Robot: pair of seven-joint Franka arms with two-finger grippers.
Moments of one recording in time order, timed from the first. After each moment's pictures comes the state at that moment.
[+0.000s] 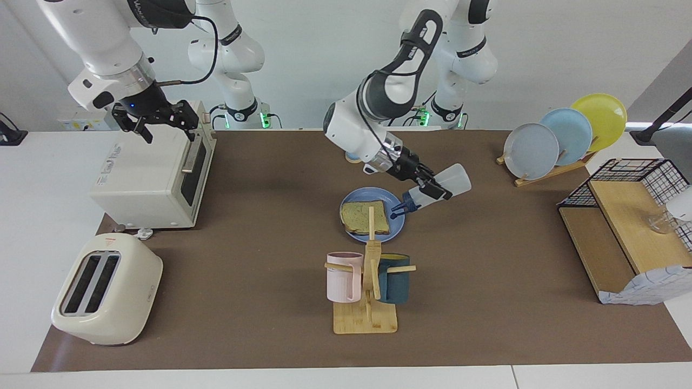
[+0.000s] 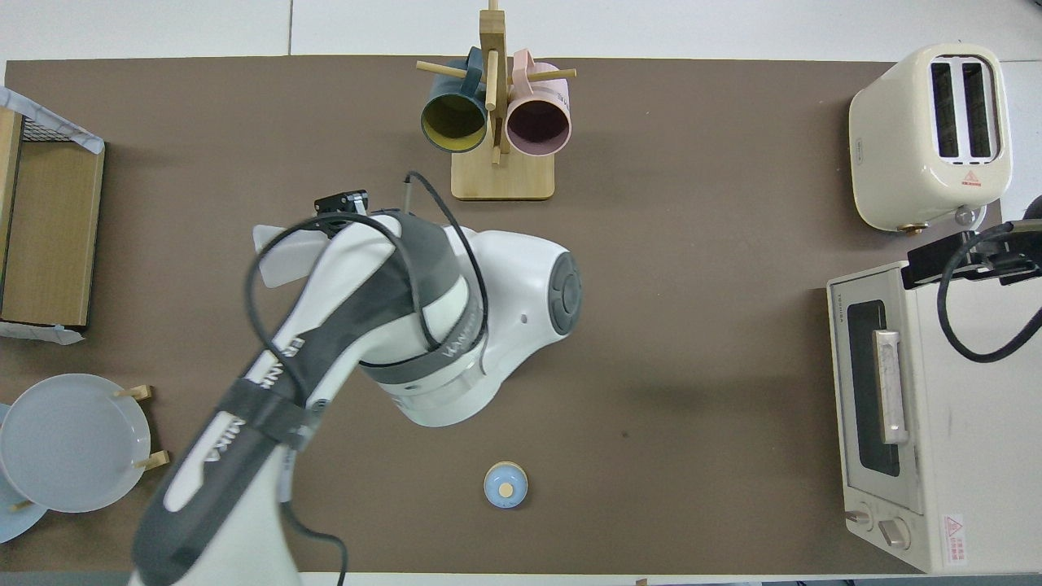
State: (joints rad) left arm -0.92 0.30 0.25 -1.65 0.80 1.58 0.51; right arm -0.06 -0.03 0.05 -1.59 0.01 1.46 -0.03
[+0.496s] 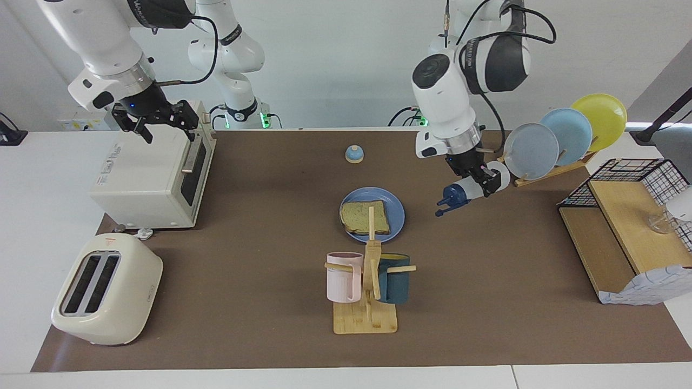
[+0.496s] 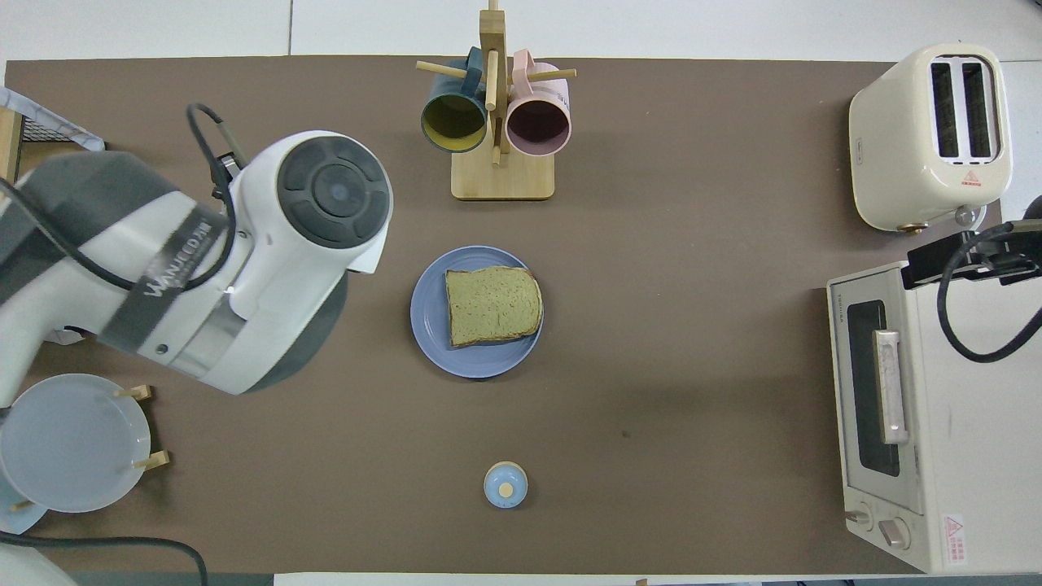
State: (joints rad) left arm -0.68 0.16 0.25 -1.67 0.45 1.78 0.46; right arm -0.06 -0.03 0.05 -1.59 0.01 1.46 -0.03
